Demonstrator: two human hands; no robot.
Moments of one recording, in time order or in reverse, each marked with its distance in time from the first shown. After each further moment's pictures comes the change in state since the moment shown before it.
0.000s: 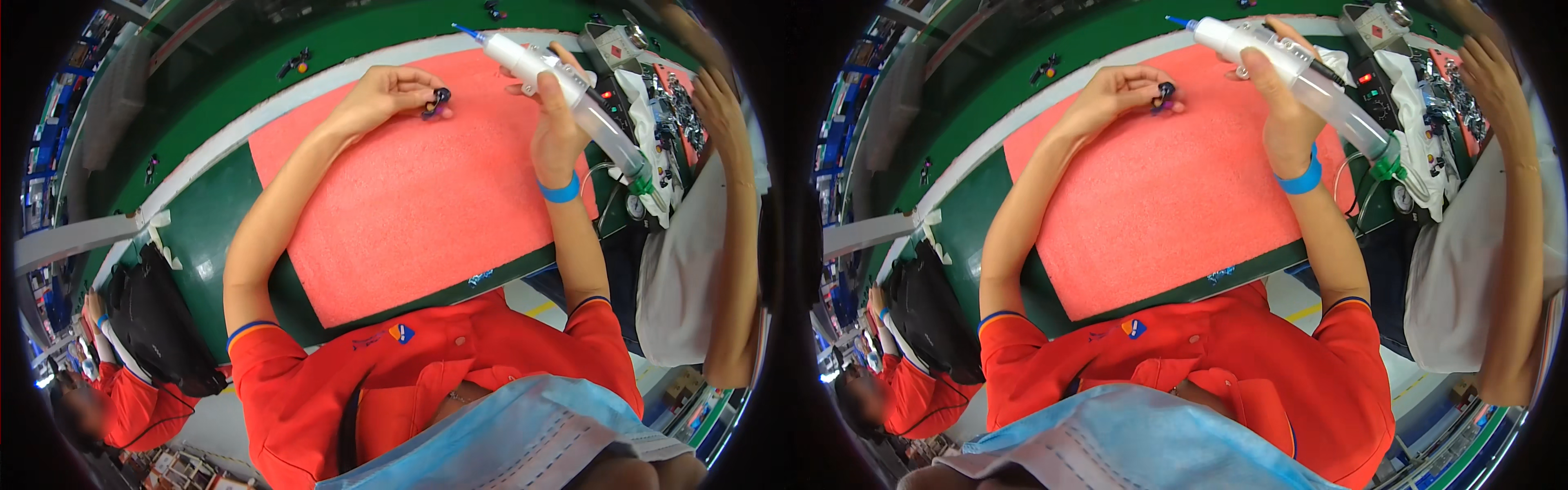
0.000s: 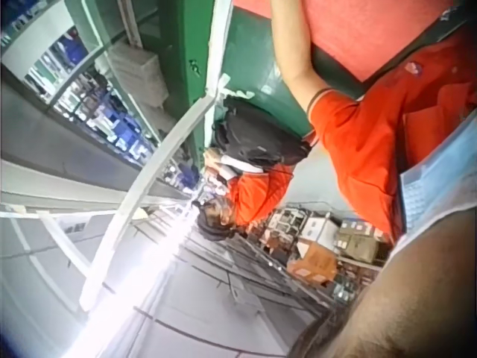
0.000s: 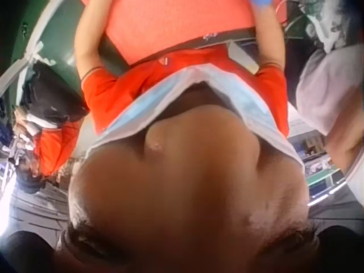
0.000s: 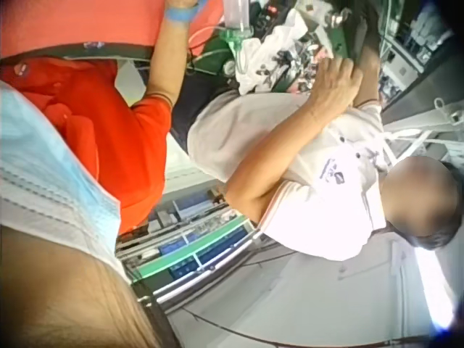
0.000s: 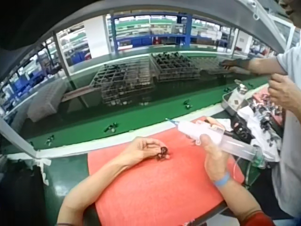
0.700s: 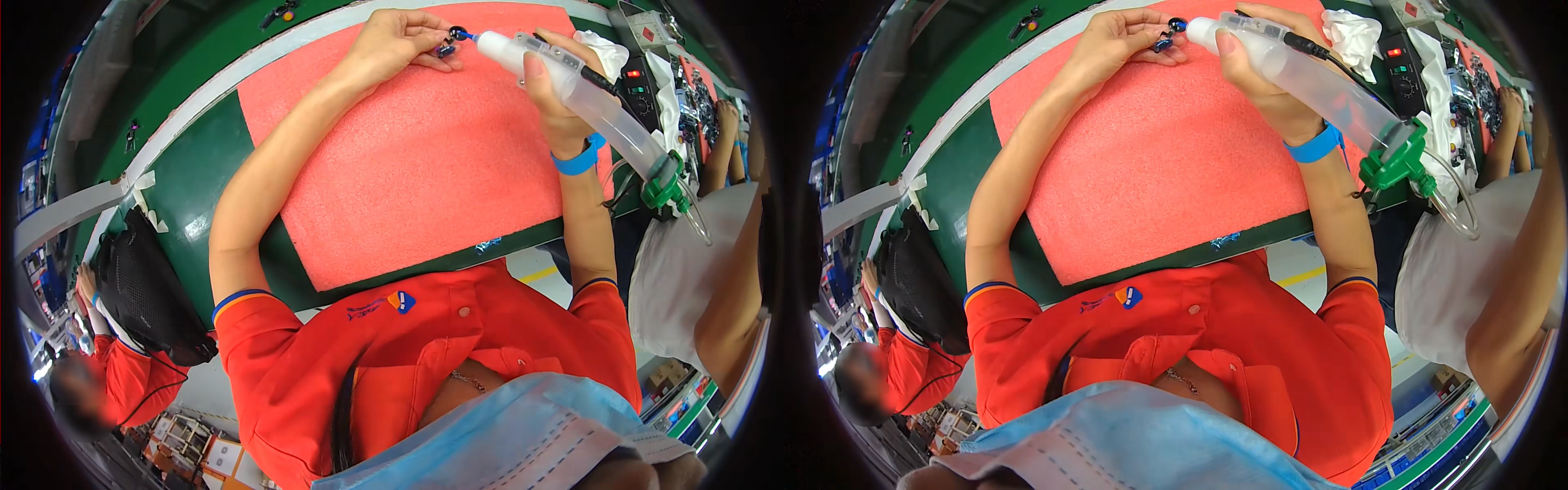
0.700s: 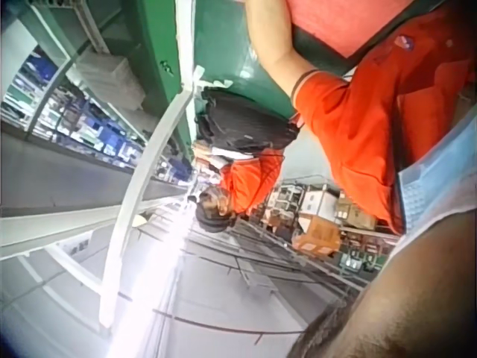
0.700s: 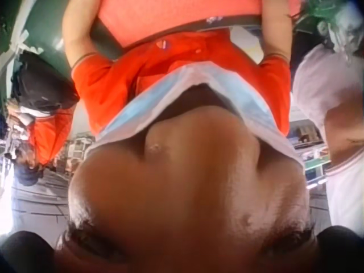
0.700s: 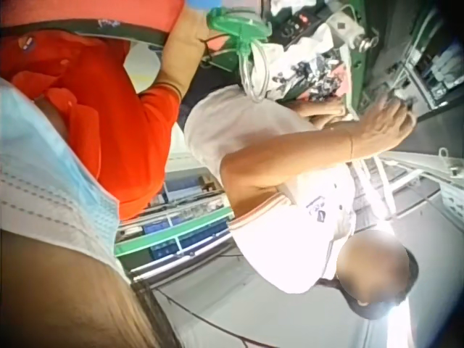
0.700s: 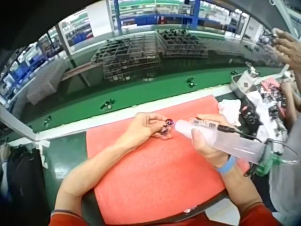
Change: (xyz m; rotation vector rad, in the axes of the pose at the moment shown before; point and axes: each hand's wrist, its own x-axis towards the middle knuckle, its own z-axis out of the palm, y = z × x) left_hand 0.003 -0.022 0.001 0.001 0.086 0.253; right_hand -0.020 0.003 -0.003 -0.385 -0.160 -0.144
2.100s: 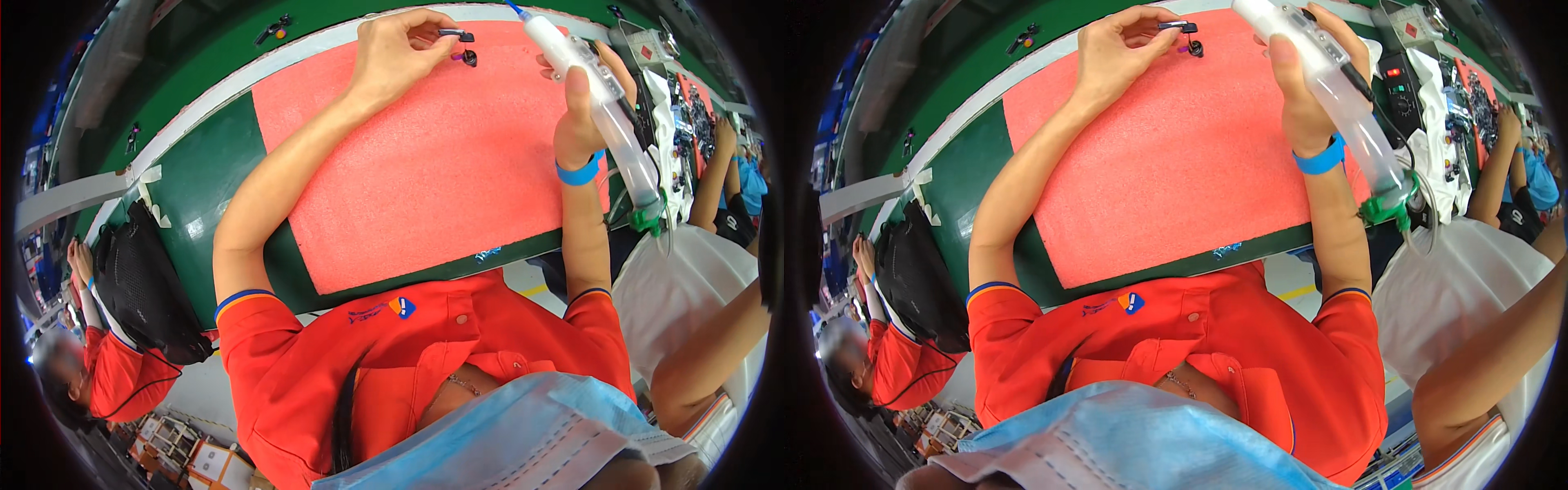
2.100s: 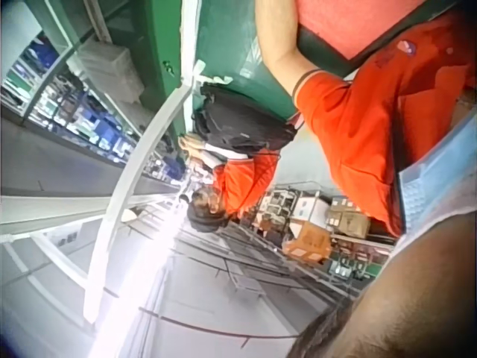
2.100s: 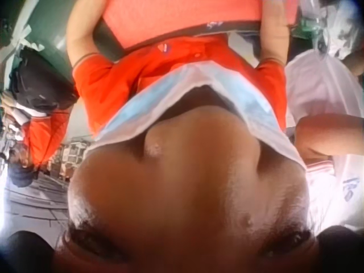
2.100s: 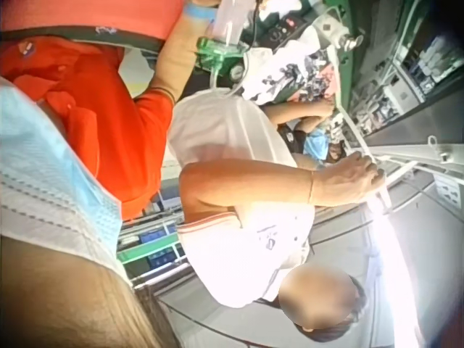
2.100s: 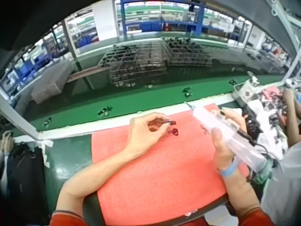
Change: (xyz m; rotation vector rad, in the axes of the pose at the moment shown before) left_hand -0.005 0.023 0.015 0.595 0.442 0.130; right_hand 0.015 0.012 -0.005 0.083 0.111 -0.241
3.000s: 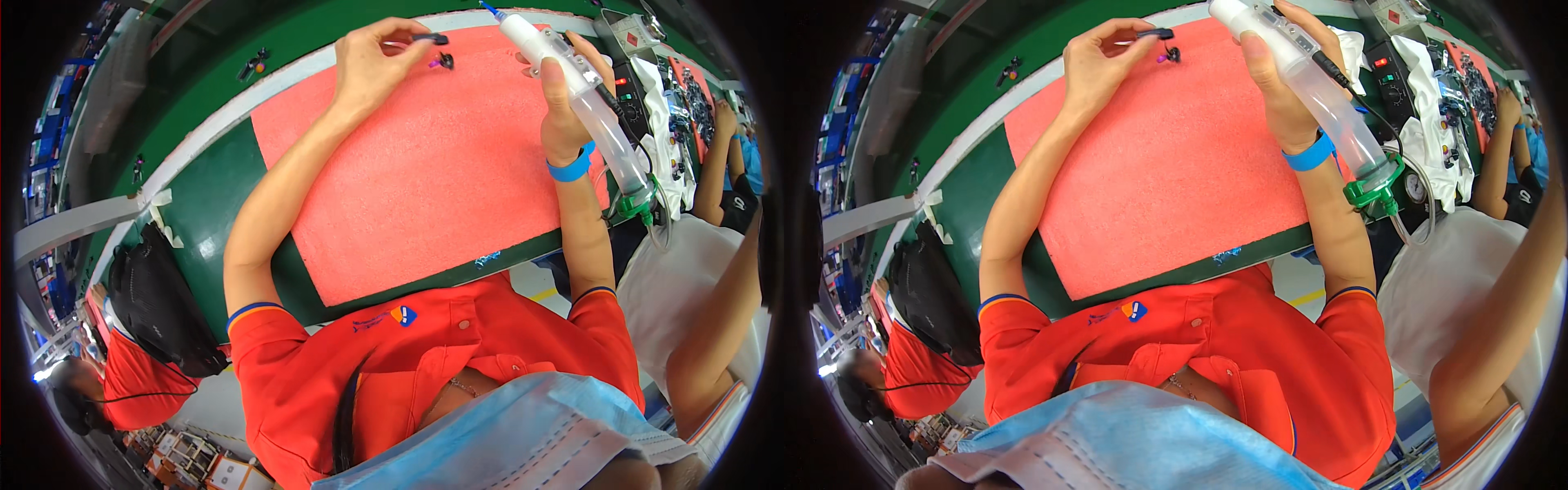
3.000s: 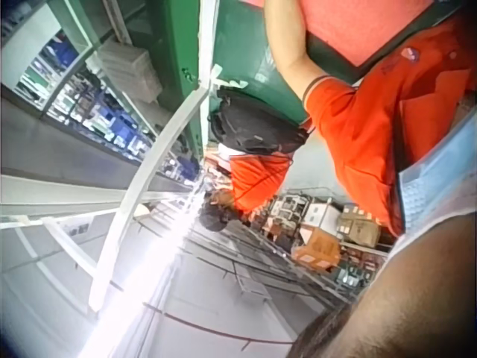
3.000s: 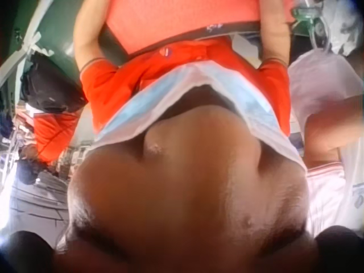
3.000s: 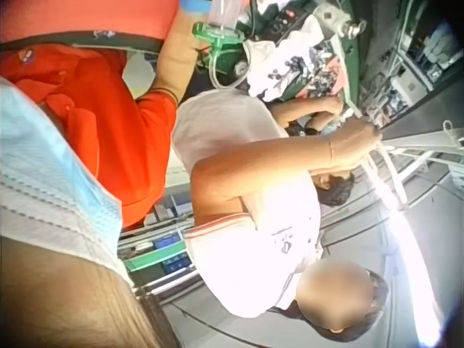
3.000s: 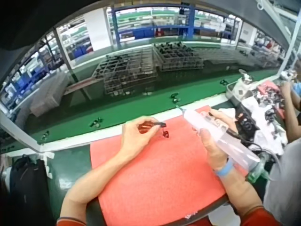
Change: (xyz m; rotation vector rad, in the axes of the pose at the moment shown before) left_hand 0.012 -0.017 -0.001 0.074 0.029 0.008; right_hand -0.001 0.000 0.003 0.077 0.093 0.120
